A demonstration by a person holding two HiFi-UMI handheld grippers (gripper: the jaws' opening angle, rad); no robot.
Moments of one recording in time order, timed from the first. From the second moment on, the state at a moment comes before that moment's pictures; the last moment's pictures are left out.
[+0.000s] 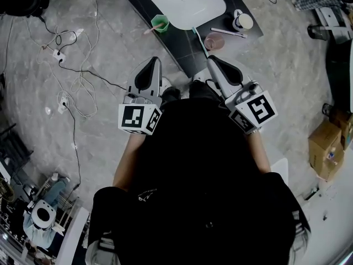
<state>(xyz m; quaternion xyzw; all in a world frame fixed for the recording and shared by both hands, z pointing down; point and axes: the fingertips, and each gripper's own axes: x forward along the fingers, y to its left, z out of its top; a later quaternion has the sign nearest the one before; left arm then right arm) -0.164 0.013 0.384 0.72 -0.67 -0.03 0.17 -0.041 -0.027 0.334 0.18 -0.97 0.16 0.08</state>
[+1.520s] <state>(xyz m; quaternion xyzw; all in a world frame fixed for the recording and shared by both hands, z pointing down) -0.226 -0.045 0.527 0.74 -0.62 0.11 0.24 -0.070 -0.021 0.360 0.30 -0.93 0.18 0.14</state>
